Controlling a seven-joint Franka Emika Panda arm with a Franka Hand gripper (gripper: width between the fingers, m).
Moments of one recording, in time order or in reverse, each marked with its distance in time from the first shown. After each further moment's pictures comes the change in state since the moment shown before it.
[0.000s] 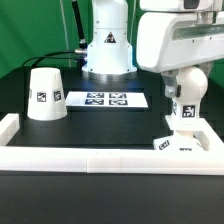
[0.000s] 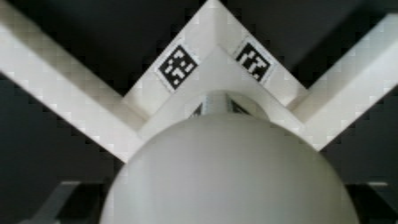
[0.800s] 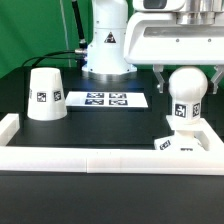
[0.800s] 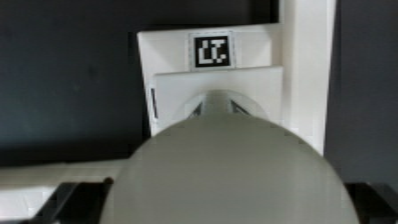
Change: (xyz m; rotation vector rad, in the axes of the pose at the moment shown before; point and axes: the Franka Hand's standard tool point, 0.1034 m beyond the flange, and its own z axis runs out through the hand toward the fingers) arm -0.001 -0.002 0.000 0.003 -0.007 0.821
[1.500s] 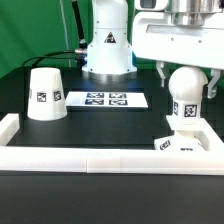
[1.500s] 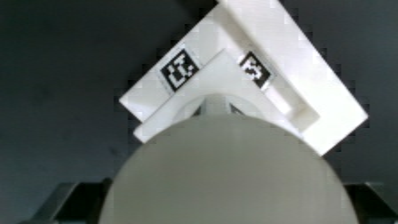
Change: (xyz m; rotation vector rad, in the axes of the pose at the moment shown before) arm -0.002 -0.001 0.000 0.005 -0.013 0.591
